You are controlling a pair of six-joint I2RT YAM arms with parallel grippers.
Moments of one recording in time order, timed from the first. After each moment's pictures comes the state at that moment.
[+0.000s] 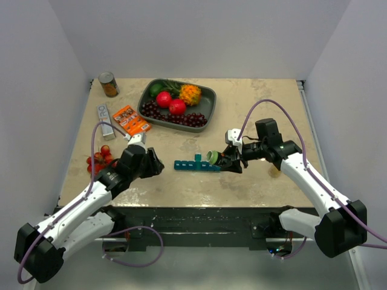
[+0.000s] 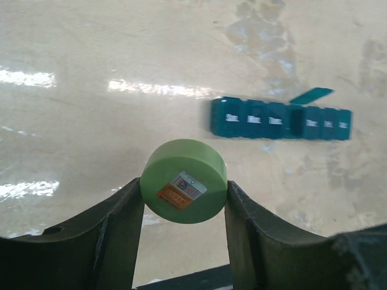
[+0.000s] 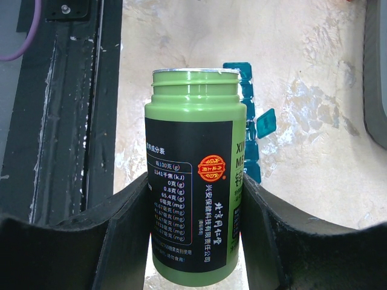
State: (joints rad) left arm -0.58 0.84 0.56 -0.44 -0.12 -0.70; right arm 0.35 1.14 0.86 -0.57 -0.99 -0.74
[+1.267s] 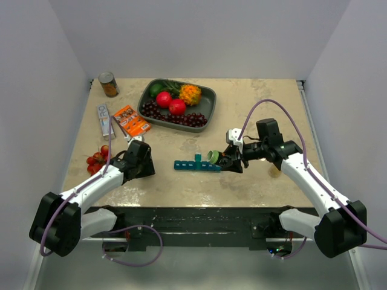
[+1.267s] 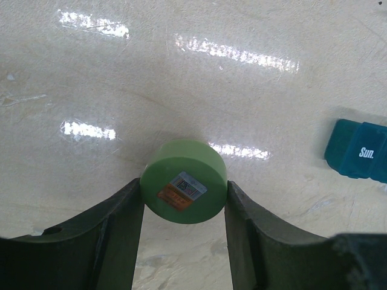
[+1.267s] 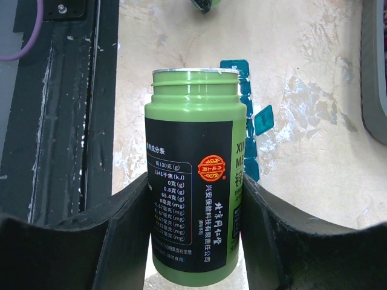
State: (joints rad) left arm -0.43 1.15 0.56 -0.43 -0.19 -0.61; right arm 0.34 1.14 0.86 -0.57 -0.99 -0.74
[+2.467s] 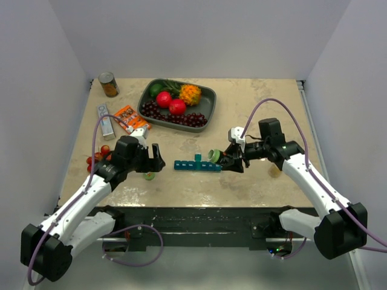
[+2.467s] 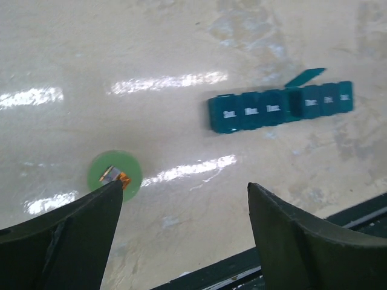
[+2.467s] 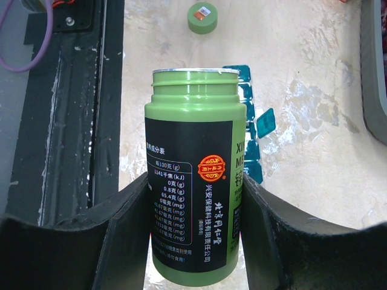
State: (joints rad) left arm -0.43 0.92 0.64 -0.49 0.05 -0.45; right arm 0.32 1.12 0.86 -0.57 -1.02 -0.71
